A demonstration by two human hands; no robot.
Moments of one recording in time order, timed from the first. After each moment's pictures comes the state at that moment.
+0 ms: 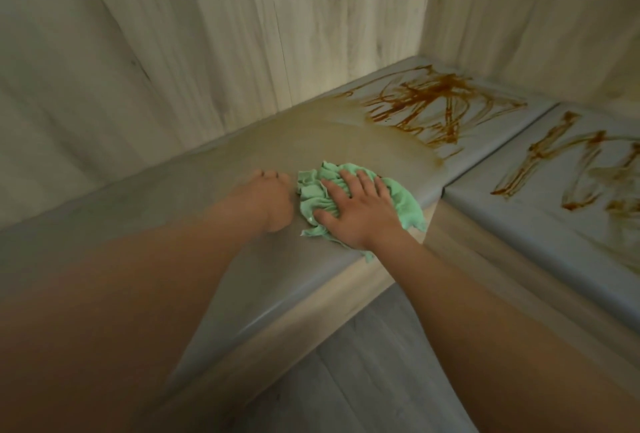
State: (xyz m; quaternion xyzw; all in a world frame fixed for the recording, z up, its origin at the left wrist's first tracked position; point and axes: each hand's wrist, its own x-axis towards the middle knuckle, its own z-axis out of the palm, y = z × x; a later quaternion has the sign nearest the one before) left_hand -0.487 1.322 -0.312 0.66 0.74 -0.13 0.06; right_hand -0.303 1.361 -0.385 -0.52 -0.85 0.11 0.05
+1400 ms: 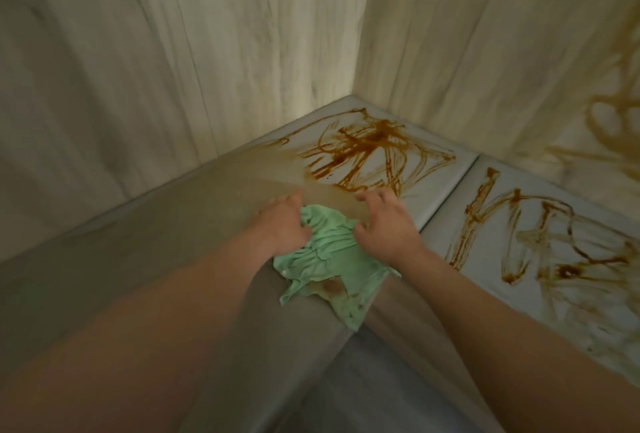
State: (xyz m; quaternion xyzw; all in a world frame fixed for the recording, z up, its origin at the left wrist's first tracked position) left_hand -0.421 1.492 -0.331 0.71 0.66 0.05 0.23; right_hand -0.207 1.473 -0.324 -0.66 -0.73 0.17 0.12
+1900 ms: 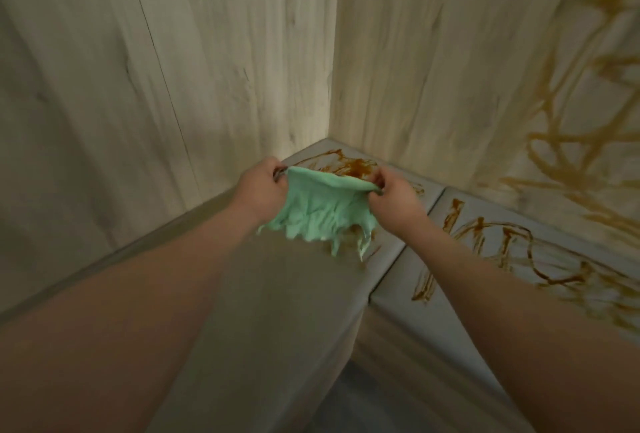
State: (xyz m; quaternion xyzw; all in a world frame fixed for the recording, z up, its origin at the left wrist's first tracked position) left_hand -0.407 1.531 -0.226 0.66 0.65 0.34 0.18; right_hand -0.163 1.508 -0.231 -0.65 -0.64 0.21 0.35
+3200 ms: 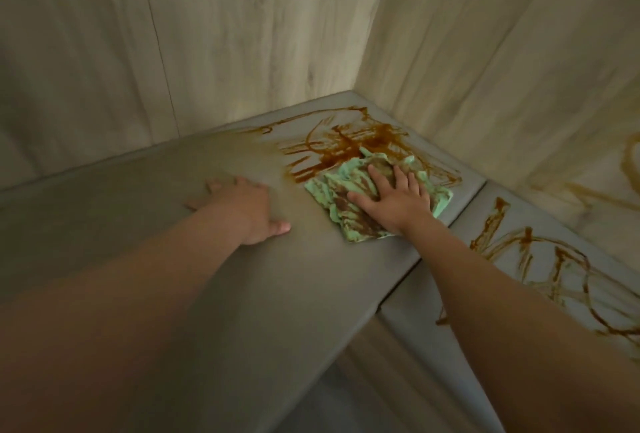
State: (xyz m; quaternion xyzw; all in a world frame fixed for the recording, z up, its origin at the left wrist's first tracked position) left_hand -0.435 1.581 -0.380 0.67 0.71 -0.11 0.16; right_hand -0.146 1.629 -0.365 -0.70 -0.70 0.11 -0.05
